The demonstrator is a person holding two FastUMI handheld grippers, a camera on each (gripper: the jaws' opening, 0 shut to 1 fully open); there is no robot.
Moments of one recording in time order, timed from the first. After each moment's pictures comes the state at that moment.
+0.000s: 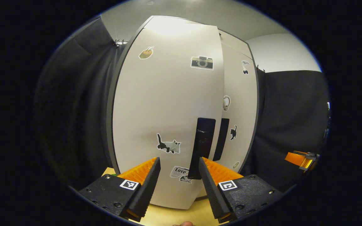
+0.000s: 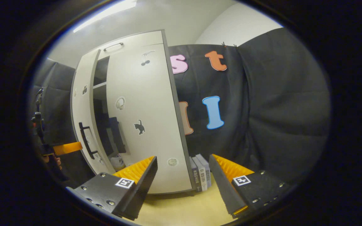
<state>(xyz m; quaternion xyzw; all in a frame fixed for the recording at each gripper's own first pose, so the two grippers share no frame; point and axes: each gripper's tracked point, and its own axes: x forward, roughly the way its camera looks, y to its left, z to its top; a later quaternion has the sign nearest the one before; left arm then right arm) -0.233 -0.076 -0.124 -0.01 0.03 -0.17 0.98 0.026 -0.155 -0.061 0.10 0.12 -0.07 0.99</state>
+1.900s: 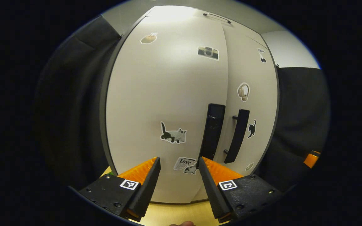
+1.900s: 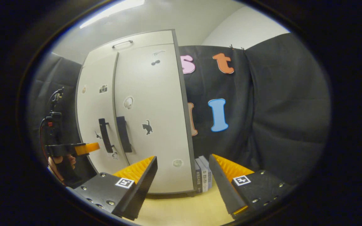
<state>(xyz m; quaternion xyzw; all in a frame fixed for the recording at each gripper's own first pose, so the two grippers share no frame) -0.211 -0.066 -0.132 -0.01 0.06 -0.09 0.99 0.035 -0.131 -0.037 0.08 0.10 -0.05 0.99</state>
